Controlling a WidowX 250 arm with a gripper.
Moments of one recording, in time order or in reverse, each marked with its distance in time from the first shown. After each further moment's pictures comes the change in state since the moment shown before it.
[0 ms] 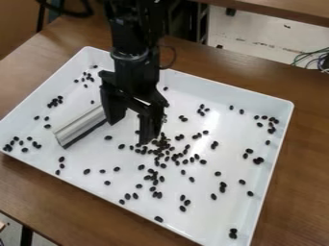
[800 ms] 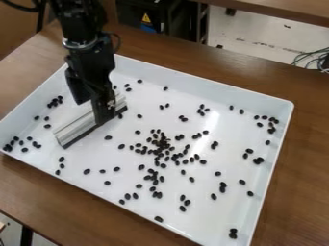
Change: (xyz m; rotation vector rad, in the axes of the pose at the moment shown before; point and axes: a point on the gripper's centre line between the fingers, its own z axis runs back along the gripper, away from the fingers) arm 0.003 0.086 -0.011 0.037 -0.065 -0.157
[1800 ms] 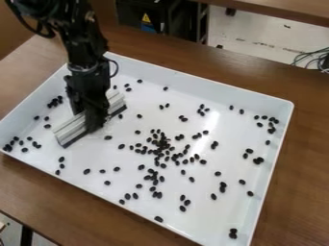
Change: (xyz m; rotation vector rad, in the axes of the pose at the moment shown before) arm 0.001 0.025 -0.052 0.028 0.079 0.070
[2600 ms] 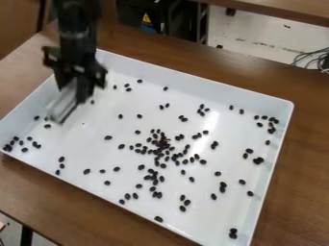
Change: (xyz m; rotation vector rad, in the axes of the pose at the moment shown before) arm 0.000 0.026 0.051 0.128 -0.003 0.418
